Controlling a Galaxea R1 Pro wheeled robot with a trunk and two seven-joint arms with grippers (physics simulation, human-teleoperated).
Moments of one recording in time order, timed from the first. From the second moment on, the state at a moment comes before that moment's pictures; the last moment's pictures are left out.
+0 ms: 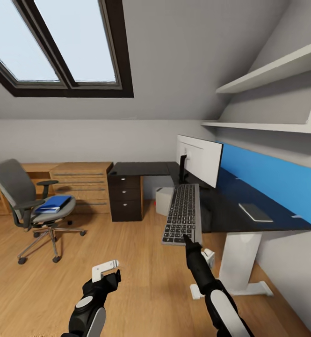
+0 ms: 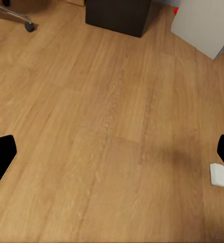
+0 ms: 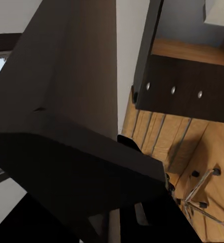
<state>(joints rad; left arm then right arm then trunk) -0.09 -0.12 -0.15 -1.44 0.28 0.47 0.47 -0.19 0.05 0.25 -1.35 -1.43 -0.06 0.04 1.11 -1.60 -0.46</state>
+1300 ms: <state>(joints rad) -0.09 -0.12 -0.16 -1.44 0.28 0.47 0.46 -0.19 0.03 0.22 -1.35 -1.43 -0.06 0.03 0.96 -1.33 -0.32</state>
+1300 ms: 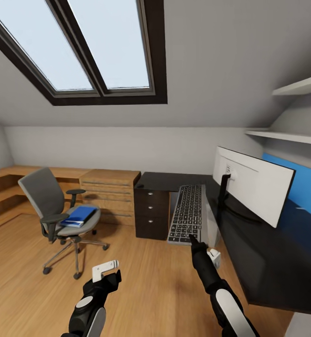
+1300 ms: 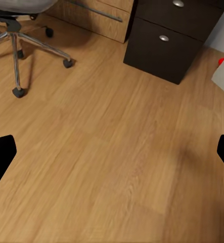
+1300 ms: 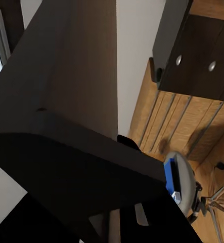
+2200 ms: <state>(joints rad) -0.10 -0.12 -0.15 -1.44 0.28 0.47 0.46 -0.19 0.02 0.22 -1.35 -1.43 -0.06 0.03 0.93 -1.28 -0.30</state>
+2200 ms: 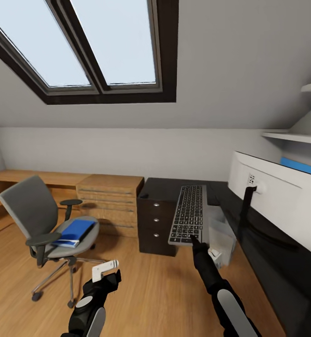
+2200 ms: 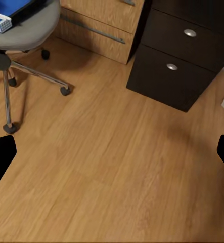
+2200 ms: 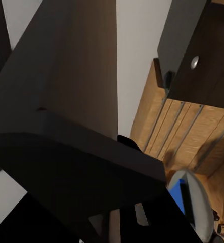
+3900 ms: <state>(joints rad) -0.10 -0.12 -0.16 -1.43 0.28 0.47 0.46 -0.20 -0.01 0.06 -1.21 -1.62 0.18 -0.01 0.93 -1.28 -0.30</state>
